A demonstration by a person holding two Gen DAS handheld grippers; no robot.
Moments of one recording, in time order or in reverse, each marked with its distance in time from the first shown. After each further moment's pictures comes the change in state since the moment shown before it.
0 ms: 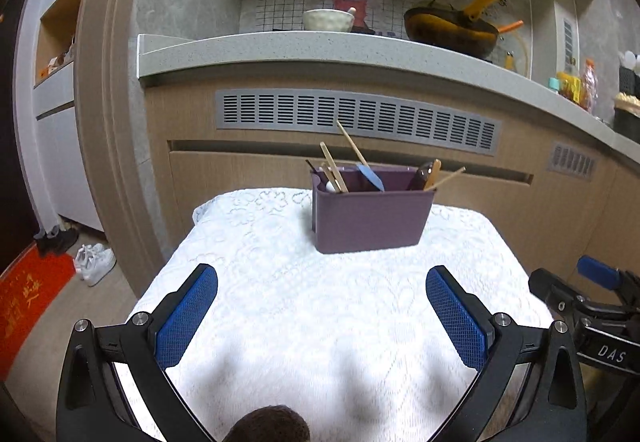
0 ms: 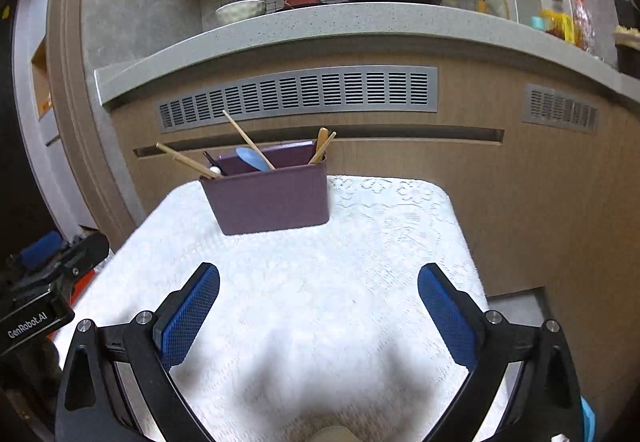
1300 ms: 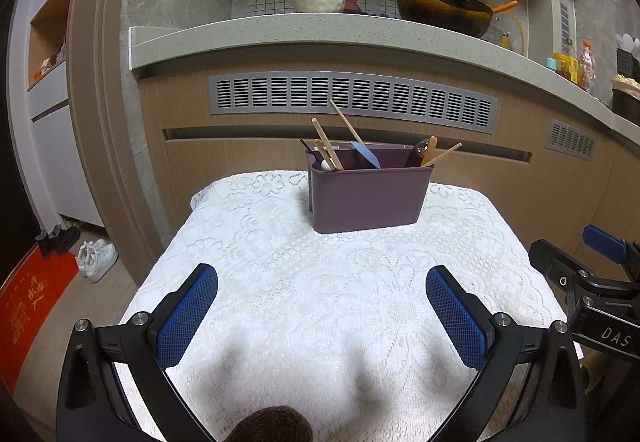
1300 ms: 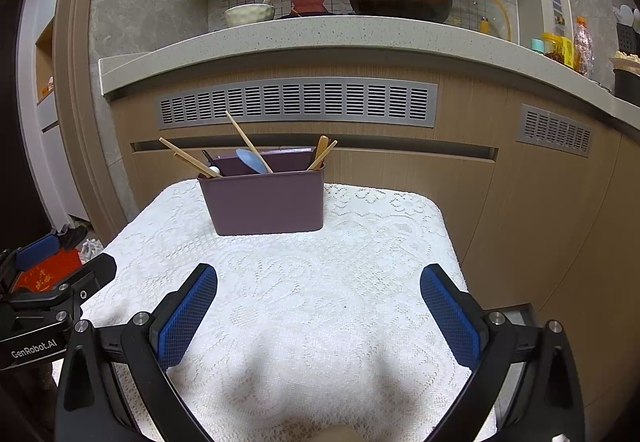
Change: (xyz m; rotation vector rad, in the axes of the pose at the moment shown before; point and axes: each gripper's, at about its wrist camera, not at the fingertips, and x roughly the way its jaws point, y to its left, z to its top) left arm 0.004 -0.005 -0.005 0.027 0.055 -0.003; right arm -0.003 0.009 0.003 -0.042 -0.026 -0.033
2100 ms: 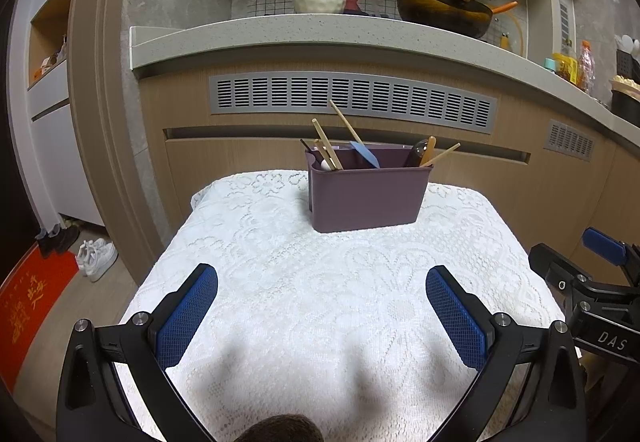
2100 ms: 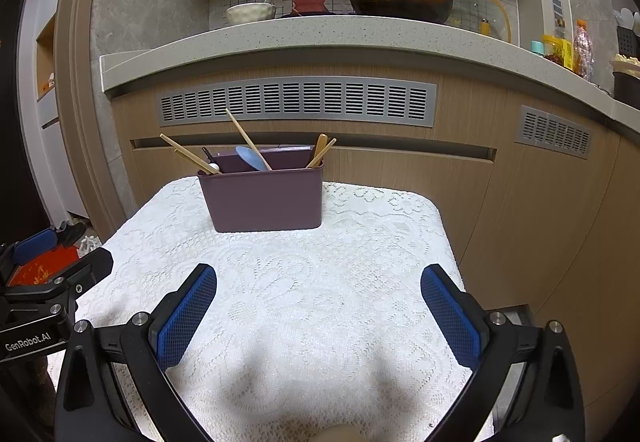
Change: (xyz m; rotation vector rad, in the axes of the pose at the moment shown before) left arm -0.006 -0.001 -0.001 -0.006 0.000 0.000; right arm -0.001 -0.006 -0.002 -0.010 -0.001 0.003
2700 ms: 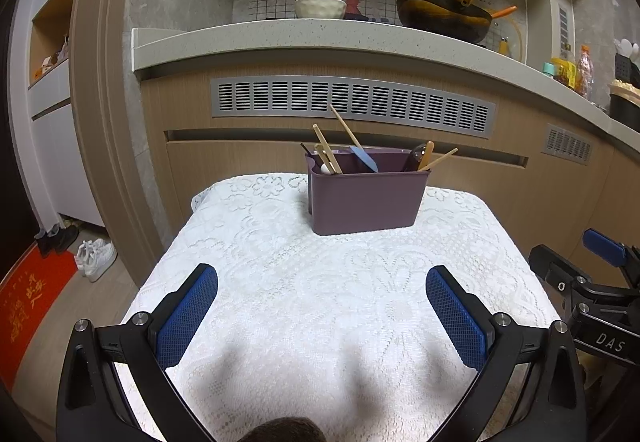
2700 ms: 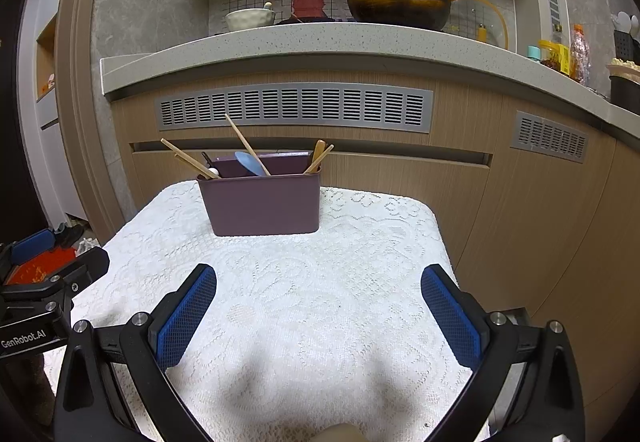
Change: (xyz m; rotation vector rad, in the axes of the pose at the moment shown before) left arm -0.005 0.002 0.001 -0.006 -0.007 -0.007; right arm -0.005 -0.004 0.002 -0.008 -0.019 0.000
